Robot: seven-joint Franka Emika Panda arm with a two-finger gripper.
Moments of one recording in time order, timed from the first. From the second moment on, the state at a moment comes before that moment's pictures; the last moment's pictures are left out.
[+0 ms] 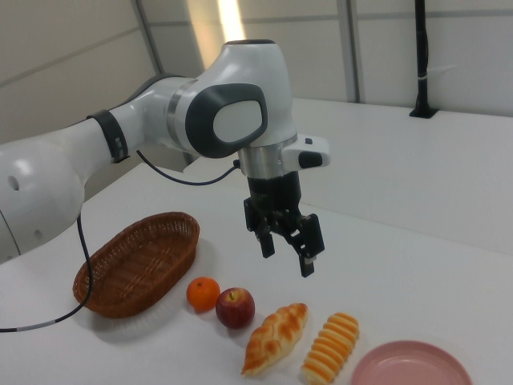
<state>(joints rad) -0.19 0.26 0.07 -1.40 -0.13 1.53 -0.01</state>
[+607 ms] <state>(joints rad) 0.07 0.42 0.08 -1.50 -0.20 1.67 -0.03</state>
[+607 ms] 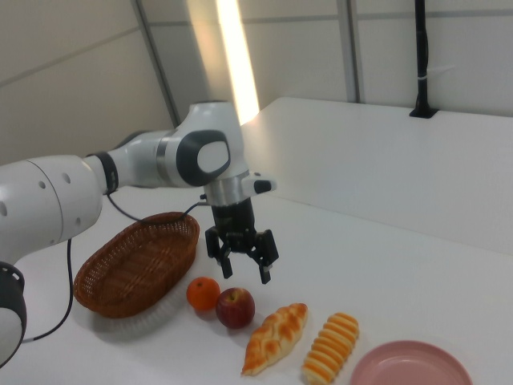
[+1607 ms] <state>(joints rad) 0.18 0.45 0.08 -1.58 -0.28 1.75 0.05</state>
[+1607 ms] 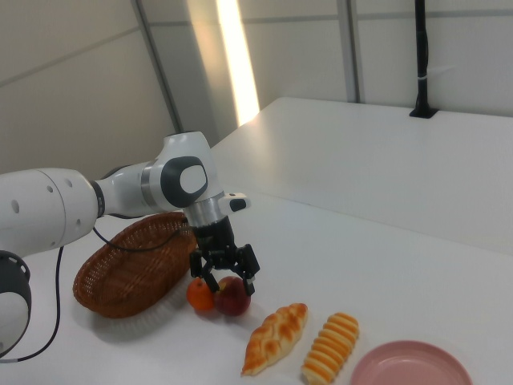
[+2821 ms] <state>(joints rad) 0.20 0.48 0.08 -1.58 -0.28 1.95 0.05</state>
